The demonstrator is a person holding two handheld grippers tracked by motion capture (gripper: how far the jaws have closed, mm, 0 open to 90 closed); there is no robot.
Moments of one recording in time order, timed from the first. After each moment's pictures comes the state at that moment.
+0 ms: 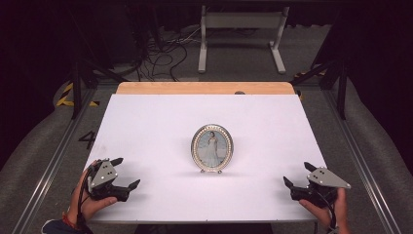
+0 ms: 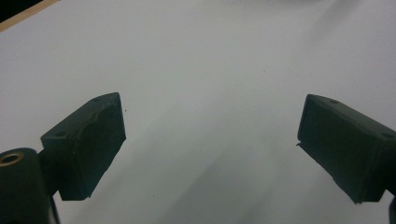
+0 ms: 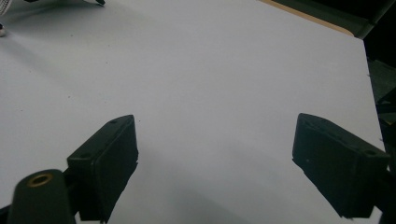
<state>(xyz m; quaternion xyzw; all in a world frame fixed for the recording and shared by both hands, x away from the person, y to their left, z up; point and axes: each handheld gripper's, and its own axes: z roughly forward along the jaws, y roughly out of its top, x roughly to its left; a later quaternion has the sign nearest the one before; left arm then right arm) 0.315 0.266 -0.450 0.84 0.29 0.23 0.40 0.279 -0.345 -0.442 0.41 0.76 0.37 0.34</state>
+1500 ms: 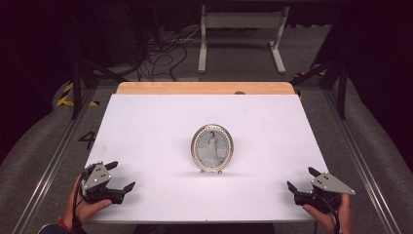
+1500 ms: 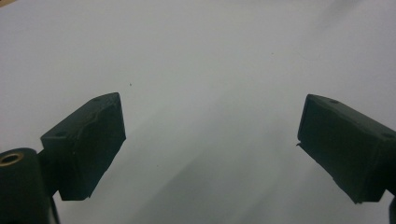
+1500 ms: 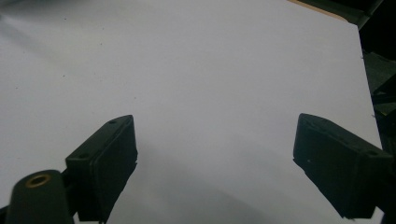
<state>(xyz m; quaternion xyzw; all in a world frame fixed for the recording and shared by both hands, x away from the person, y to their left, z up) 0.311 0.279 -0.461 0.83 0.31 0.22 0.40 0.268 -0.352 -0.450 0.42 0.76 0.36 0.34</state>
